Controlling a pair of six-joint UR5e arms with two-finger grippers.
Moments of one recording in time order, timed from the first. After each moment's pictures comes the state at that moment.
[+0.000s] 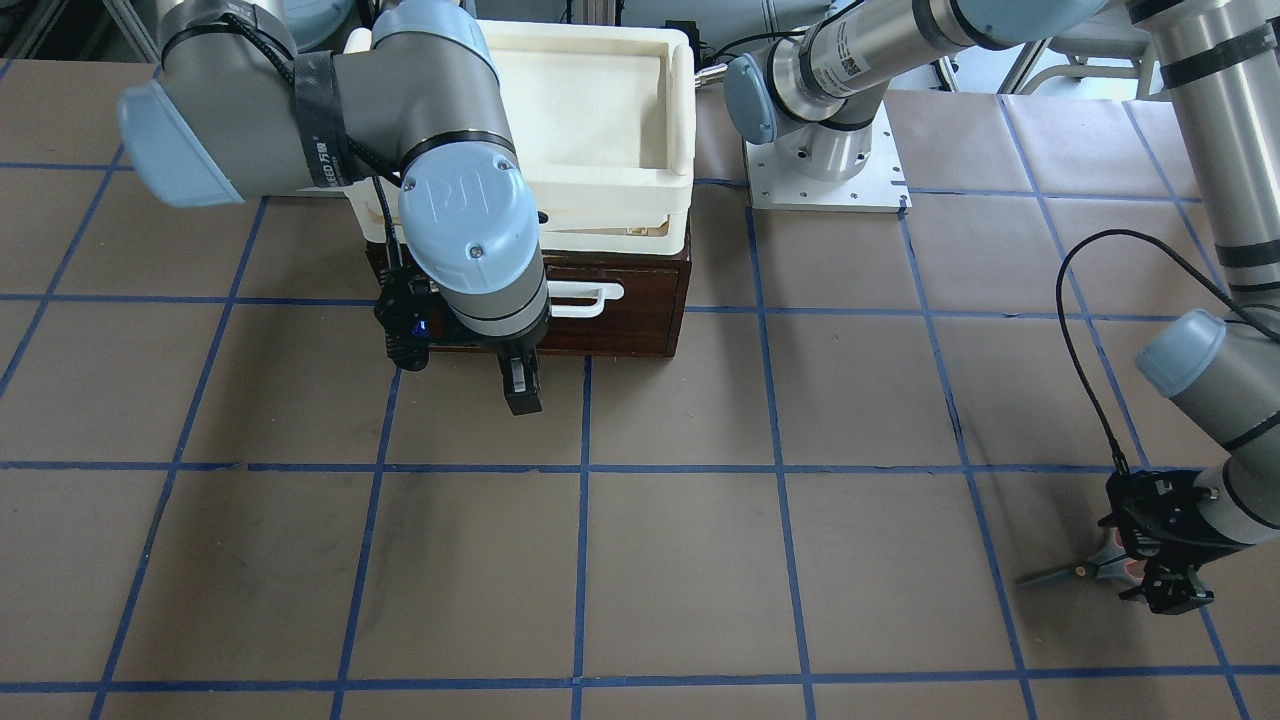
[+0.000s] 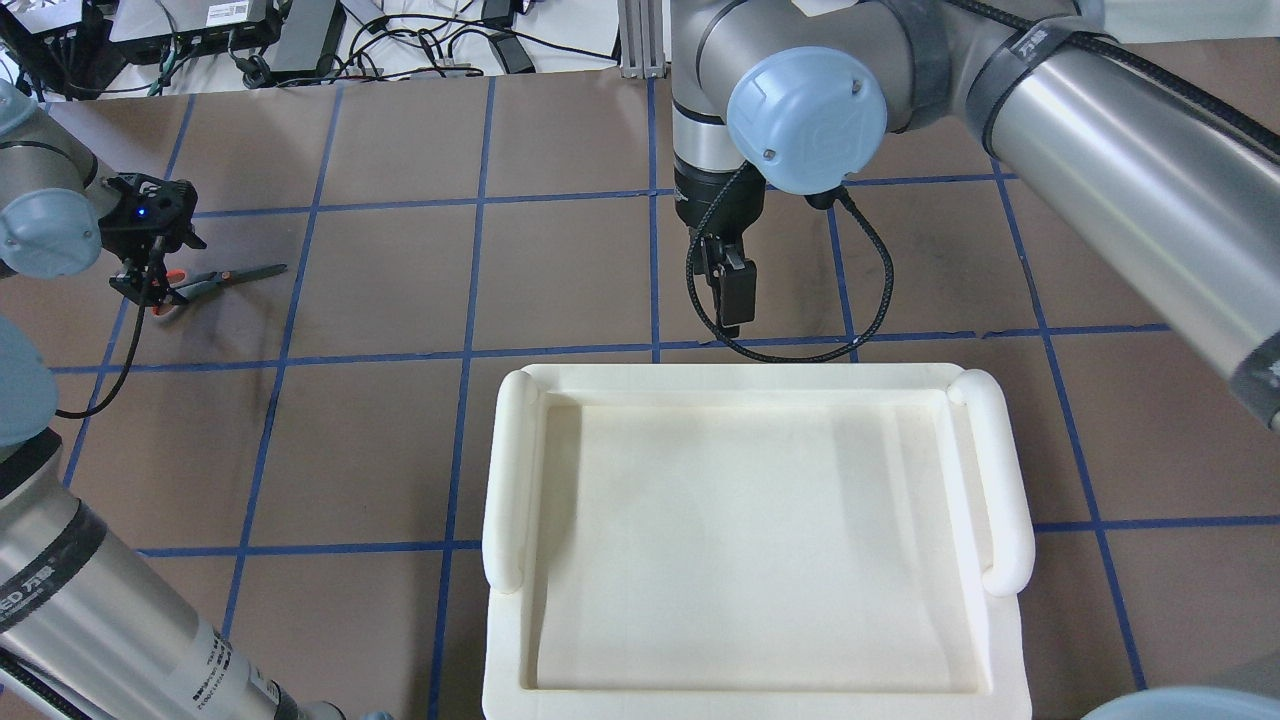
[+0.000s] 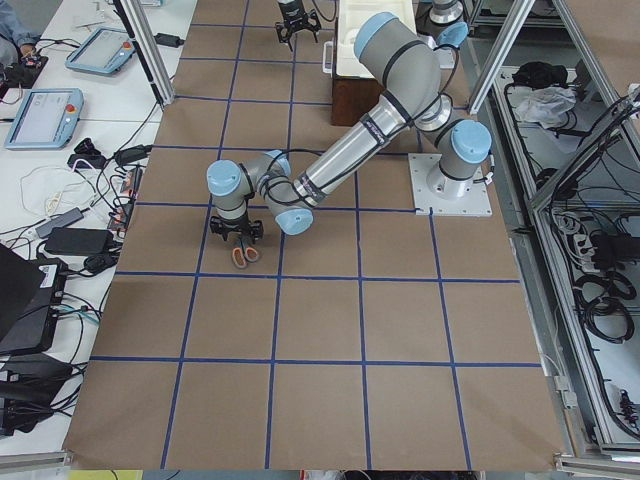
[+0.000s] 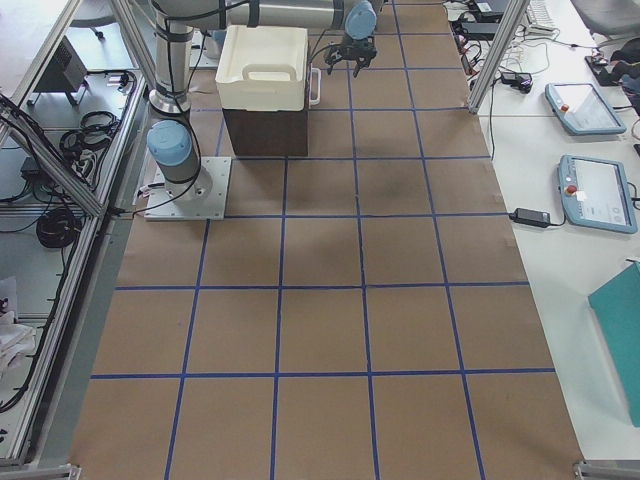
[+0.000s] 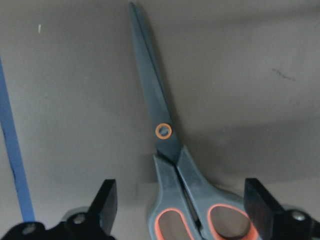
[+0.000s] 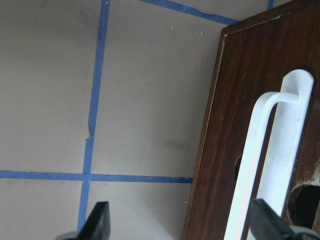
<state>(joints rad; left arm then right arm) -1.04 -2.24 -1.47 -0.96 1.56 2.17 1.86 -1.19 1.41 -1.52 -1.49 1.70</state>
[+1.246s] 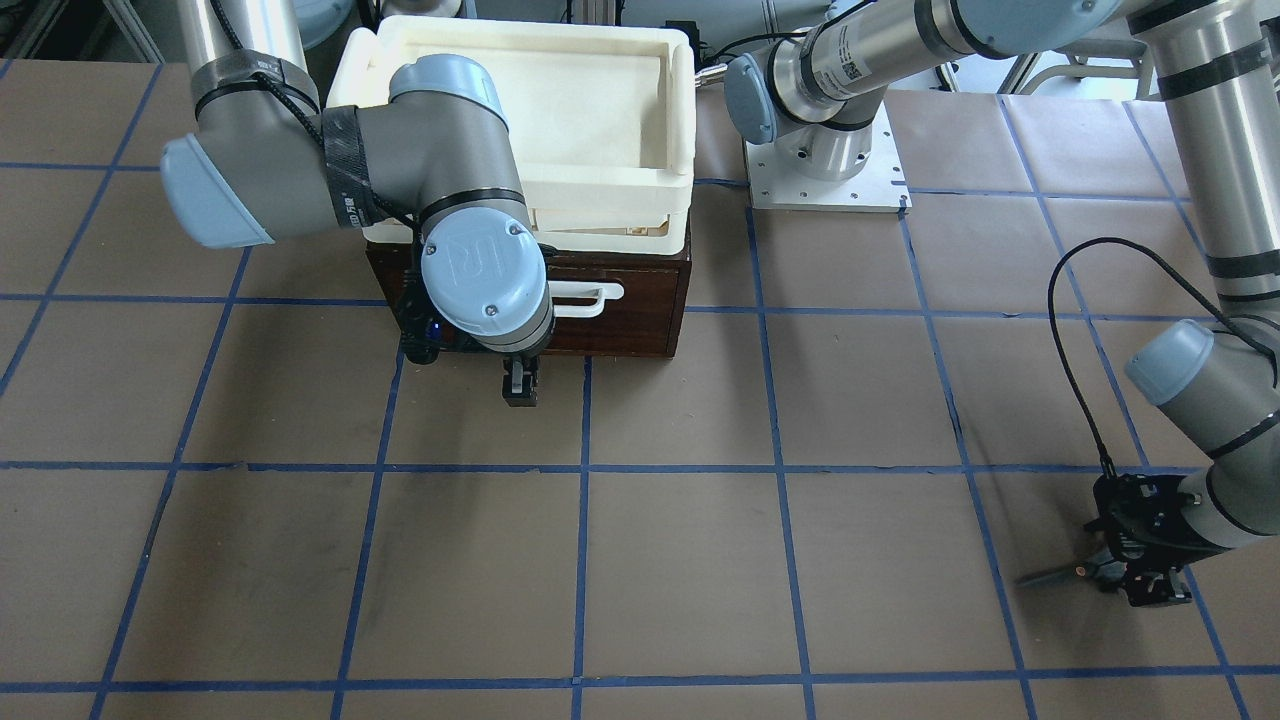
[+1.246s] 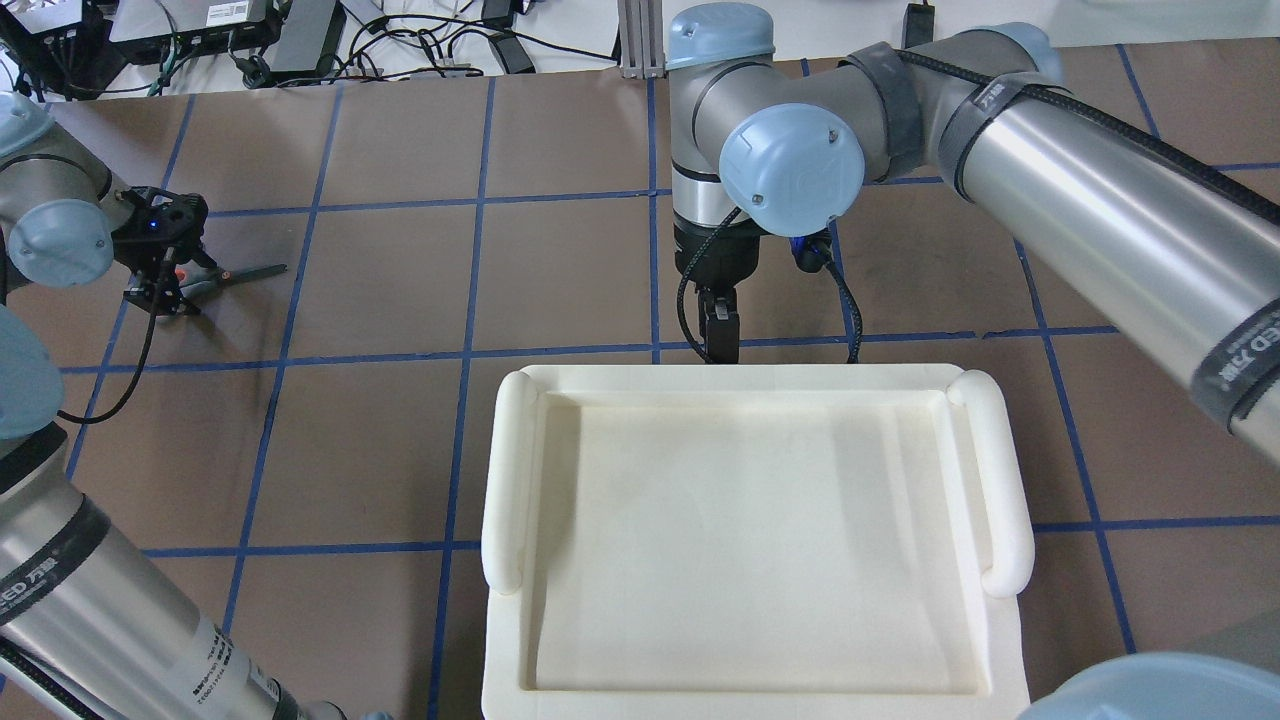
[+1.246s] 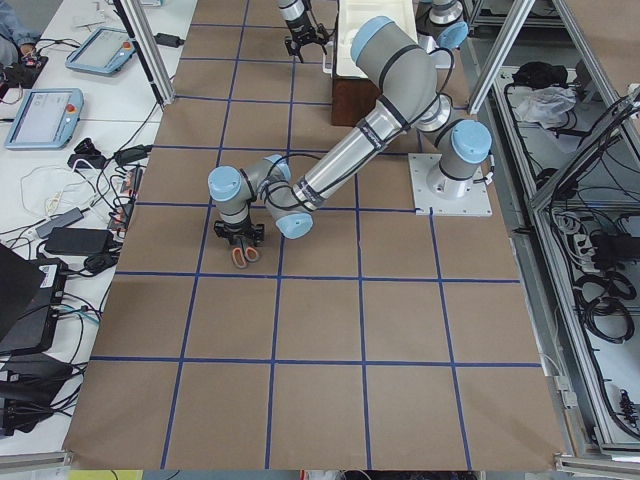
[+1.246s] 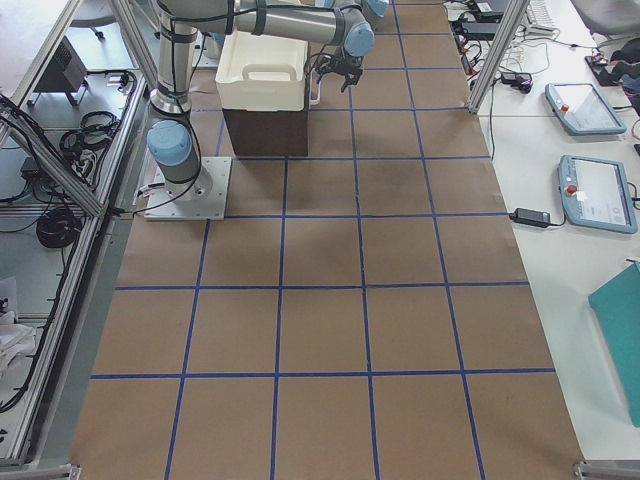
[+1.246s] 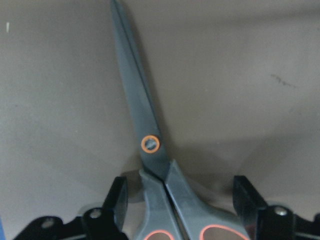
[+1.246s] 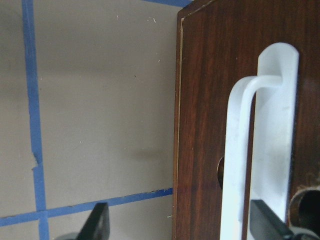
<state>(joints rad) -1.04 -2.26 -1.48 -0.96 1.57 2.16 1.86 -1.17 1.49 -1.50 -1.46 1.84</state>
